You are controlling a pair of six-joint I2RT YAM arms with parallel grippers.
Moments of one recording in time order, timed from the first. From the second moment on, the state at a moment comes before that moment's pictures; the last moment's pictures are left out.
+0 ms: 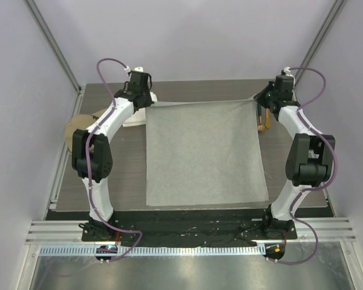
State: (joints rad) left arm -0.31 1.96 1.70 -0.47 -0.25 -0.41; right arm -0.09 1.78 1.35 -0.10 -0.08 0.55
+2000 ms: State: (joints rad) left arm -0.26 1.52 1.04 -0.82 0.19 -0.58; right arm -0.05 1.15 0.74 -0.81 0.13 0.69
